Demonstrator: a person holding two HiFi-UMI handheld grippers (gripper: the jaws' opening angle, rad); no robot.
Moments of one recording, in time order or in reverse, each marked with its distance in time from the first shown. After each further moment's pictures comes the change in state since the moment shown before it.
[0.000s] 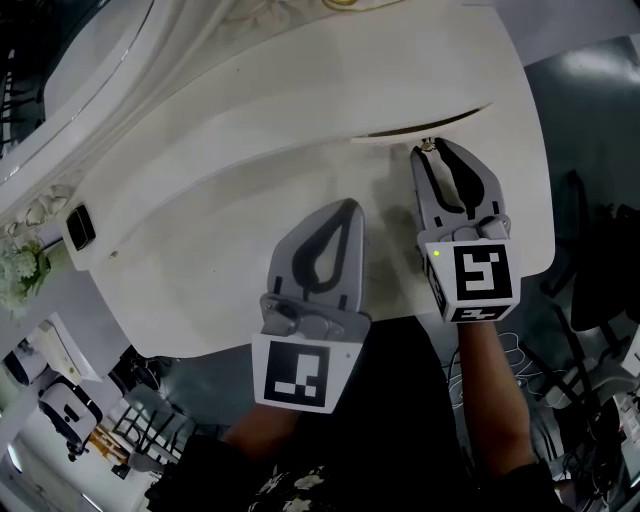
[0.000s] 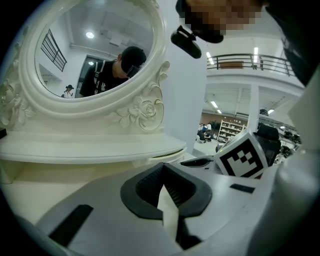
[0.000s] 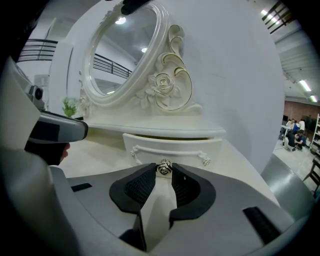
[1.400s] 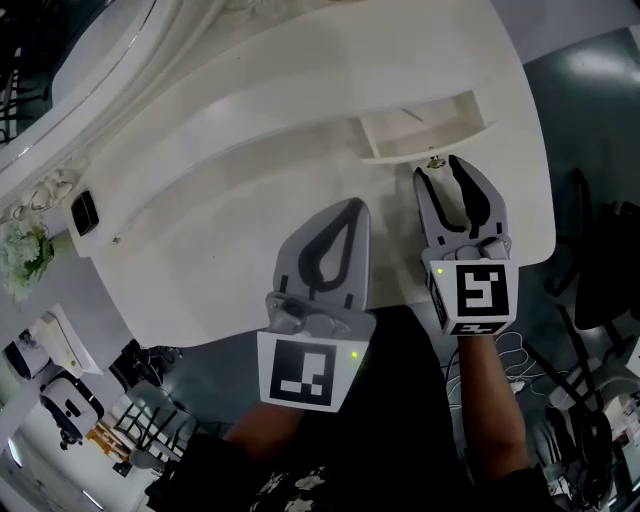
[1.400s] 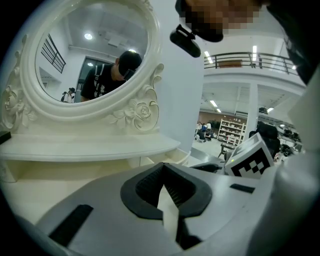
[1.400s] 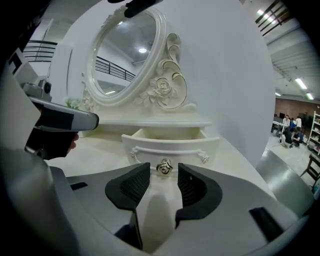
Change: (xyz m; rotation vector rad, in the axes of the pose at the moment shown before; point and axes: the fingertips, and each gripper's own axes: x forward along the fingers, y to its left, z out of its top) left arm -0.012 -0.019 -0.002 0.009 0.005 0.006; right arm -0.037 0.004 -0.023 0.027 0.004 -0.019
